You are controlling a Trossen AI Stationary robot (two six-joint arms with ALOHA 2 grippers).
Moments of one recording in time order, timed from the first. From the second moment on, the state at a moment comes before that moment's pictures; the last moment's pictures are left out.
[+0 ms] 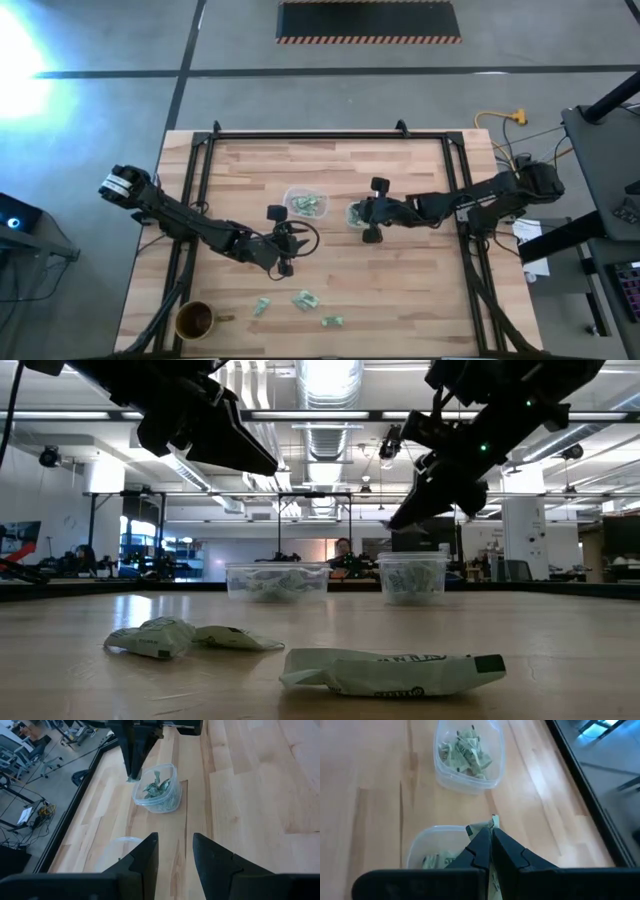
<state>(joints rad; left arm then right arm) -0.39 1.44 0.79 0.04 -0.69 0.07 0.07 1.45 0.70 0.01 0.44 -0.08</state>
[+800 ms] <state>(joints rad) -0.39 1.44 0.79 0.04 -0.69 0.07 0.04 1.46 0.65 0.04 0.35 -0.08</state>
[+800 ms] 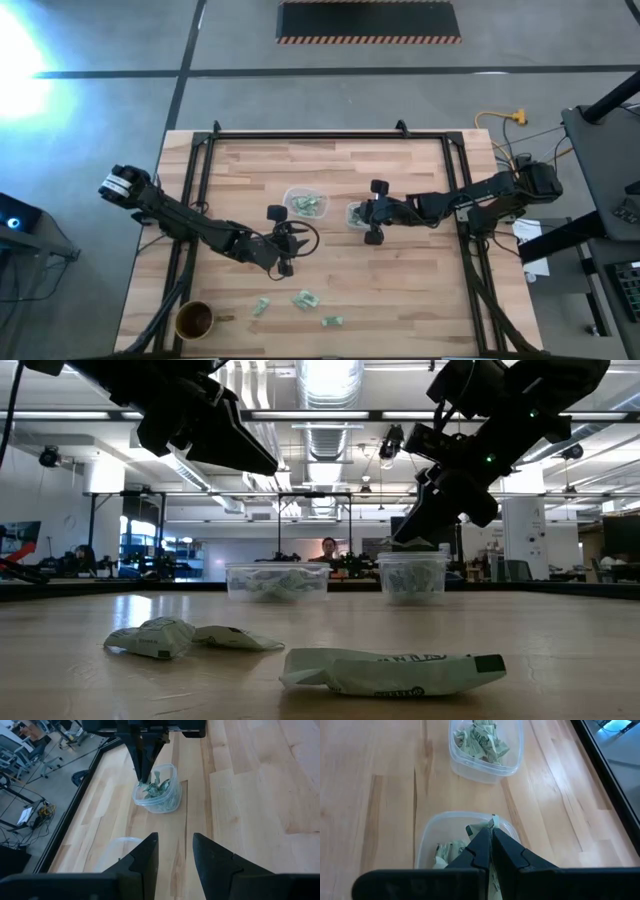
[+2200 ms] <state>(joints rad) -0.44 1.44 0.75 0.04 -0.35 -0.15 0.31 1.14 0.64 -0.14 0.36 -0.02</state>
